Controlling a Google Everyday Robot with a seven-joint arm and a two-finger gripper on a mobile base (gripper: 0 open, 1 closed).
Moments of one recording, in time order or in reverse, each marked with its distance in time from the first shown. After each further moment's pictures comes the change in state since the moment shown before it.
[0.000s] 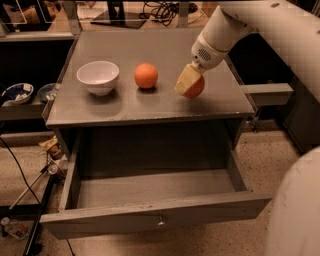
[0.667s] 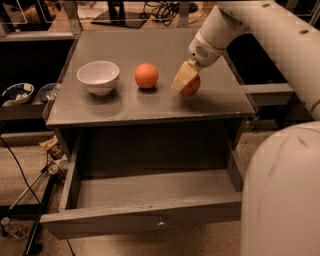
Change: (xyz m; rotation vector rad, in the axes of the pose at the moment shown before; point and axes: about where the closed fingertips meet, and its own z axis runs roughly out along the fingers) arm -0.009 -0.011 0.013 -0.079 -0.009 0.010
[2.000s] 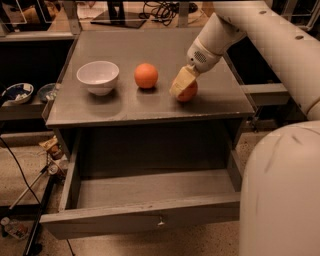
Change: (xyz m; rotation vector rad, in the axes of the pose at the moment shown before) arm 0.005 0.007 0.017 -0.067 -0.003 0.016
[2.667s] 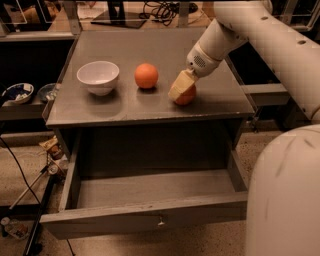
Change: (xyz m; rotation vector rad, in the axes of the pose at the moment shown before) arm 0.003 0.005 0.010 -0.016 -0.022 0.031
